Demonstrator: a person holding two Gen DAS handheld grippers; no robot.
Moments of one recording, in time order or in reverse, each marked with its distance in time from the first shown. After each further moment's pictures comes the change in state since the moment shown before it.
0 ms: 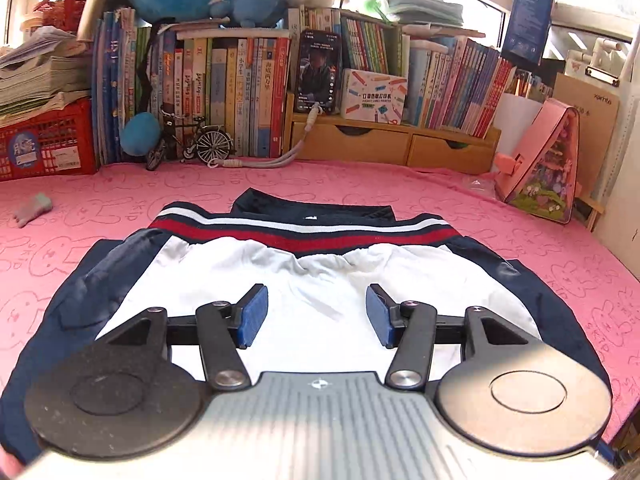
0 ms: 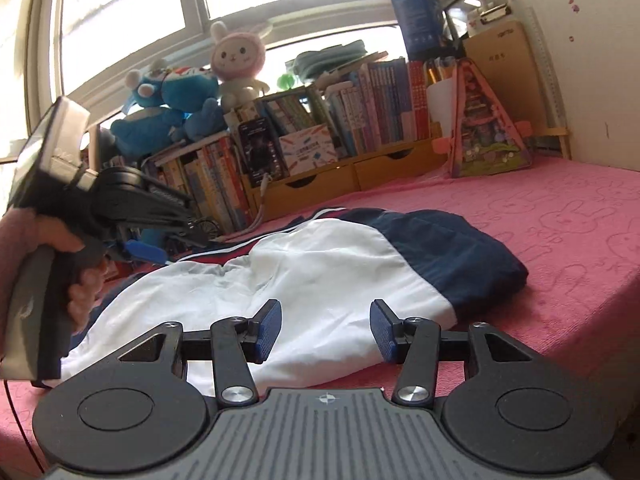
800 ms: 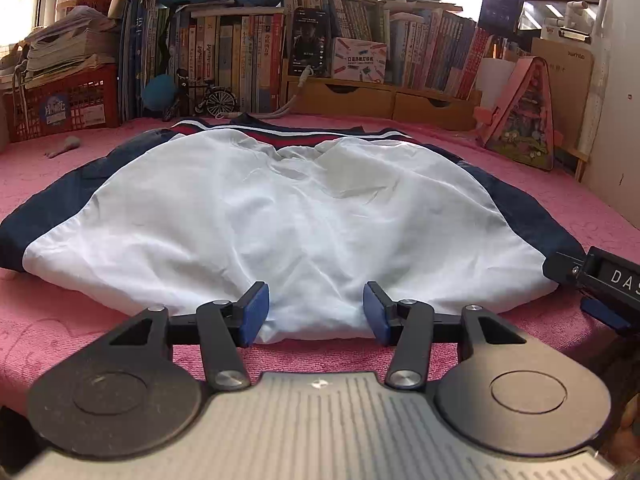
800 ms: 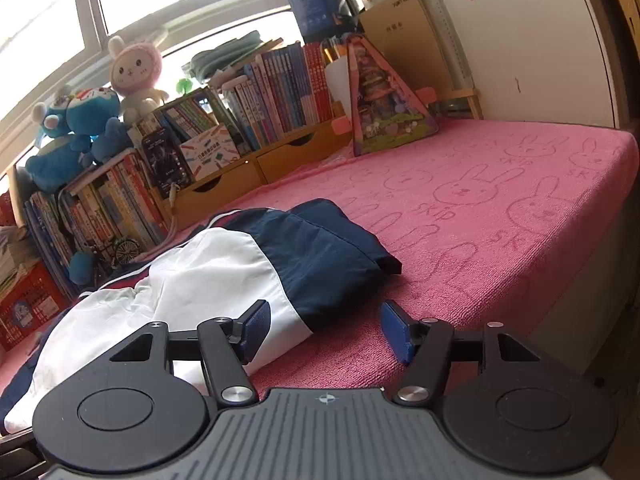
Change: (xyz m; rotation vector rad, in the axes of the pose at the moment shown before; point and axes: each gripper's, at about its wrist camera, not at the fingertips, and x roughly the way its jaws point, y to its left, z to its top) left arm -0.035 -0.038 -0.097 0.018 0.012 0.029; right arm 0.007 -0.048 0.009 0.146 0.059 -0.114
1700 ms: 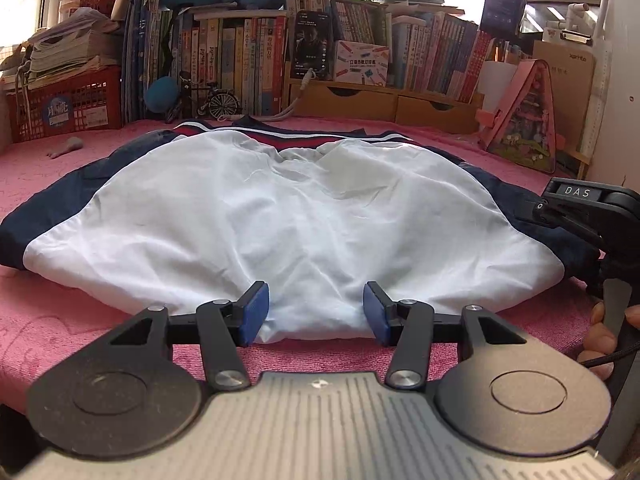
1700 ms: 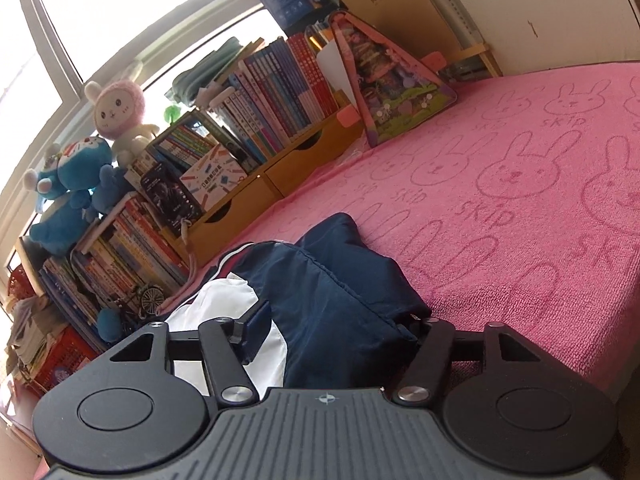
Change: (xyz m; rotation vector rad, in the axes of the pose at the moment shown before) left arm 0.001 -0.002 -0.001 -0.012 -0.011 0.006; right arm 0.074 -0.016 0.036 0.183 0.022 0.091
